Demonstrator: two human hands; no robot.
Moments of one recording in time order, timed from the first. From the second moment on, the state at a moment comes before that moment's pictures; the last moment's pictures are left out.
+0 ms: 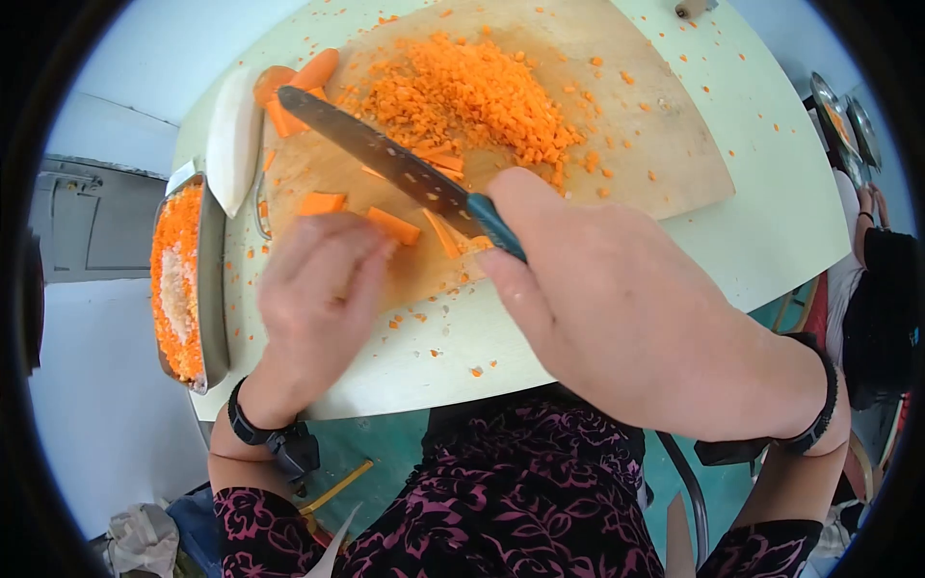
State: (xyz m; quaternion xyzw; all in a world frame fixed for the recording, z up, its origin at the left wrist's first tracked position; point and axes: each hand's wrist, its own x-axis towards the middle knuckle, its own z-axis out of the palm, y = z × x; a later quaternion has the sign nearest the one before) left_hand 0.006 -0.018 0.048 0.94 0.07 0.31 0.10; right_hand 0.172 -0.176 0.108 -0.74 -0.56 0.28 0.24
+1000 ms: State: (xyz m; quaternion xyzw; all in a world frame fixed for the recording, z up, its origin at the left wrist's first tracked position) left_hand 0.004 -0.021 0.040 0.96 0.08 0.25 0.06; right_hand 0.163 -0.183 0.081 -0.72 -0.61 0.17 0.28
